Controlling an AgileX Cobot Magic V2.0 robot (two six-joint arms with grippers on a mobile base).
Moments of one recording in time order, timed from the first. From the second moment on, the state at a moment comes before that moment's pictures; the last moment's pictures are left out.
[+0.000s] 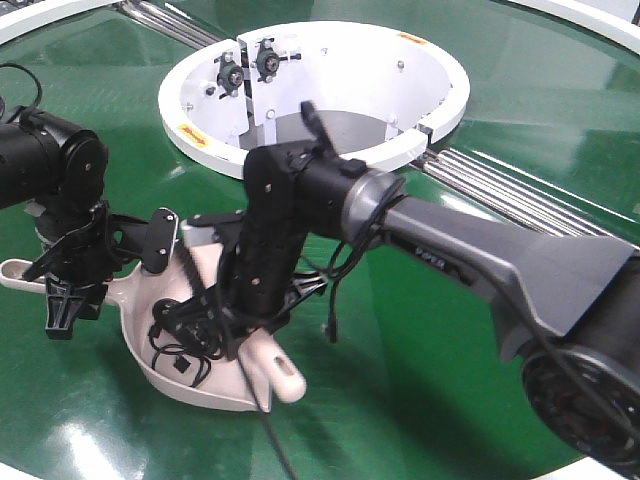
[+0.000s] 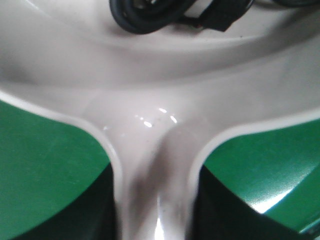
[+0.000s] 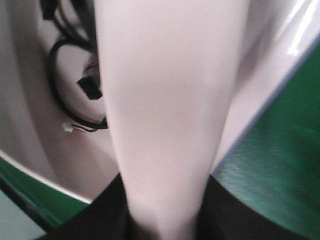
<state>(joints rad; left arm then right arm) -0.25 1.85 -1.38 0.23 1.16 1.20 0.72 2.20 -1.90 0.25 1.23 0.16</state>
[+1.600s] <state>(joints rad) -0.25 1.85 -1.38 0.23 1.17 1.20 0.22 1.81 -1.22 0.05 1.17 -0.03</state>
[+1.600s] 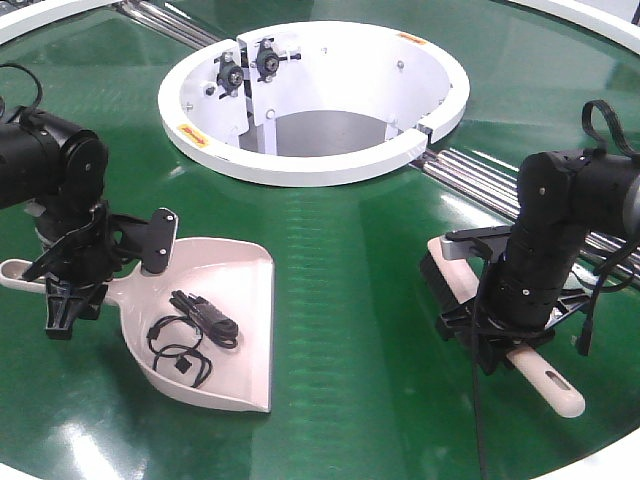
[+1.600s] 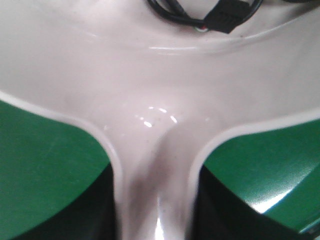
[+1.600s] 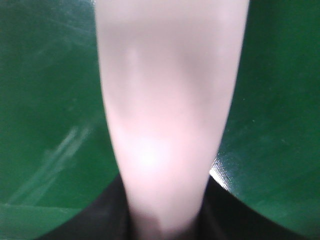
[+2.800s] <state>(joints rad) -0.25 1.85 -1.38 0.17 1.19 1.15 0.22 1.81 -1.22 0.05 1.18 -0.06</state>
